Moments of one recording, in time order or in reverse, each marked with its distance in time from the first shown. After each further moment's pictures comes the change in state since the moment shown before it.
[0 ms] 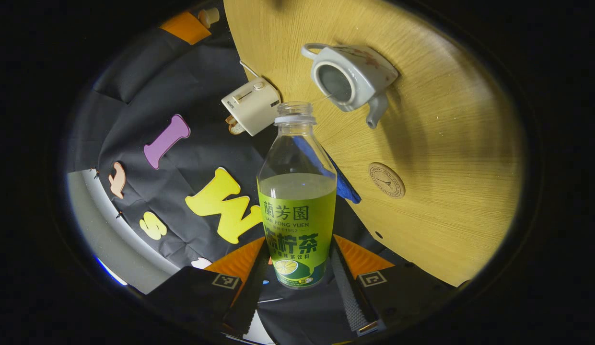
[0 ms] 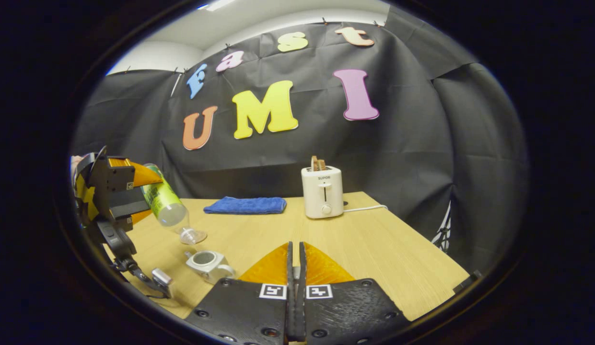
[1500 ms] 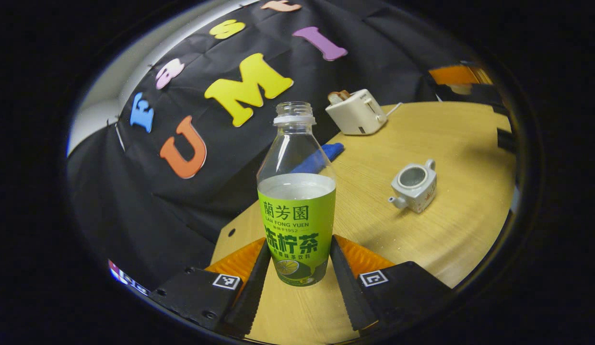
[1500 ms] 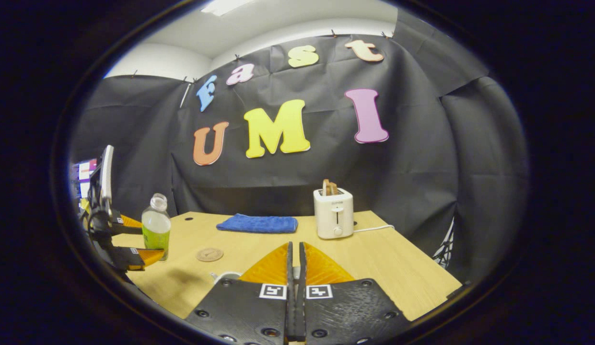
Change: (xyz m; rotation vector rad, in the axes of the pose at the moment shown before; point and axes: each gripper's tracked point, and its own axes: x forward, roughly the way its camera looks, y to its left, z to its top) left arm -0.044 -0.087 -0.005 -1.650 -0.065 -0.328; right arm -0.024 0.042 0.054 -0.021 -0.090 0.041
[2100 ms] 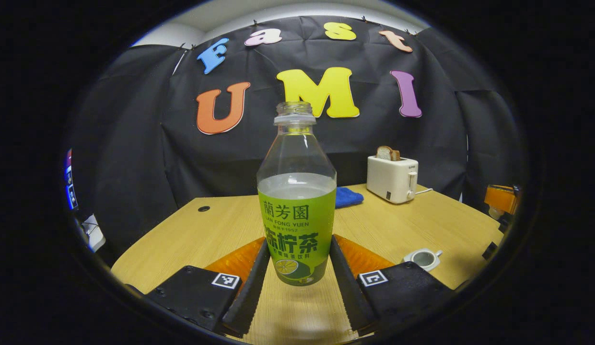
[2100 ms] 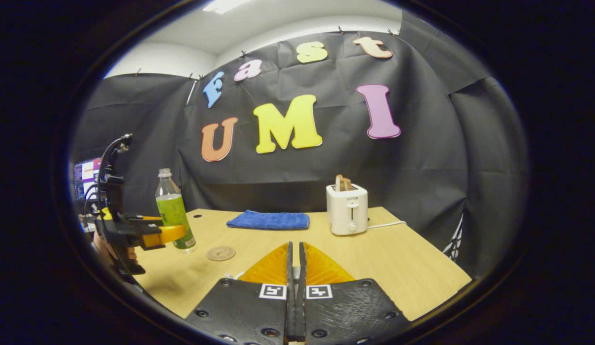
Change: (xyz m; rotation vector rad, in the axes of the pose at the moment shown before) left arm 0.053 0.036 0.041 -0.466 -0.162 0.007; right arm 0.010 0.028 -0.013 -0.002 0.041 0.040
